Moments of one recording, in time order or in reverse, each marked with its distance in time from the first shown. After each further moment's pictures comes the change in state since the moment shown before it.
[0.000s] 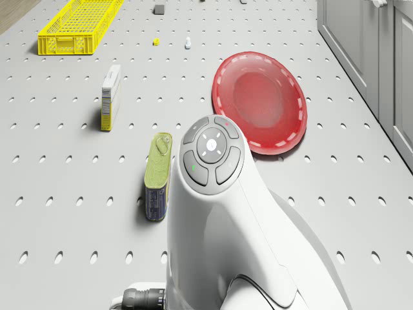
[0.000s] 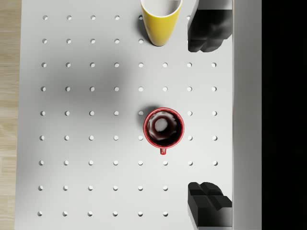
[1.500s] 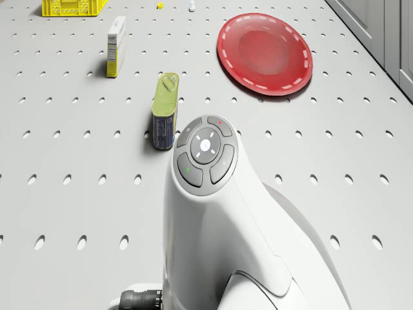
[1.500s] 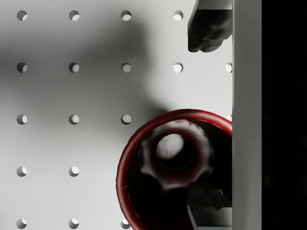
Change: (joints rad) arm -0.065 -0.155 0.048 0.011 0.068 0.130 0.058
